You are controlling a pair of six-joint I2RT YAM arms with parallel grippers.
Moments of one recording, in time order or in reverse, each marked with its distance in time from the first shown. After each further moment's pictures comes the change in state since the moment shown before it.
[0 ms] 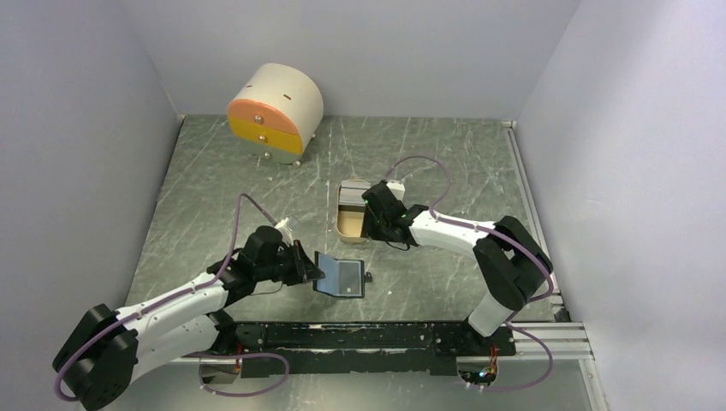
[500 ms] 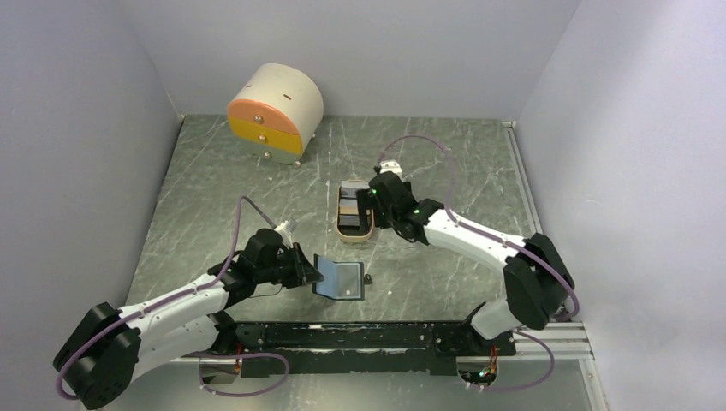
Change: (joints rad) left arm 0.000 0.002 -0.032 0.022 0.001 -0.012; right arm 0.002 -0.179 0.026 -0.058 0.071 -0.288
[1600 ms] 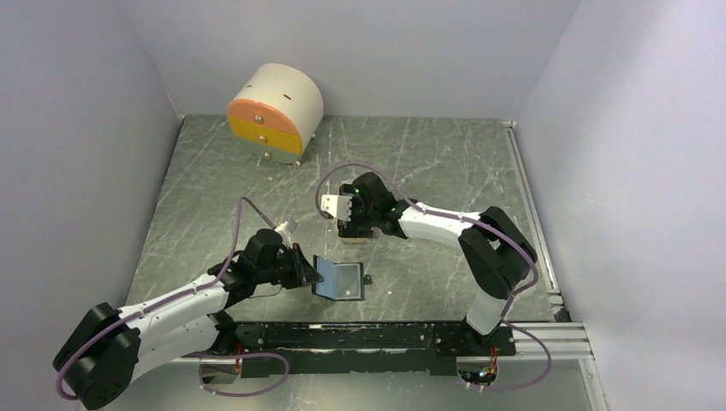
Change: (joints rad) left arm 0.000 -0.001 0.001 -0.016 -0.001 -0.010; right arm 0.000 0.279 0.081 0.219 -0.367 -1.355
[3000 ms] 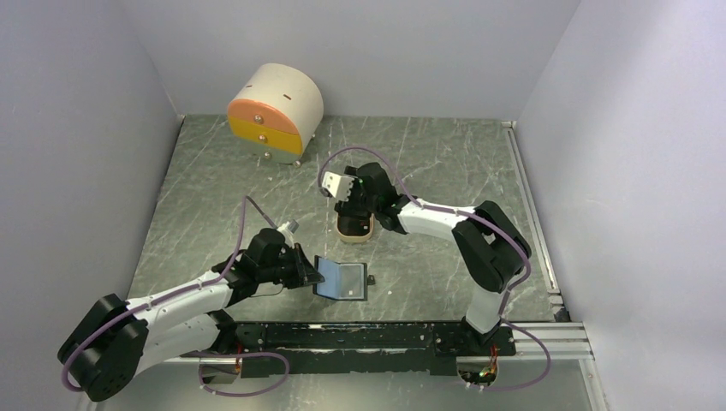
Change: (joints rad) left arm 0.000 0.060 0.000 0.039 0.001 -0.004; right arm -0.038 0.056 0.013 0.296 0.121 0.055
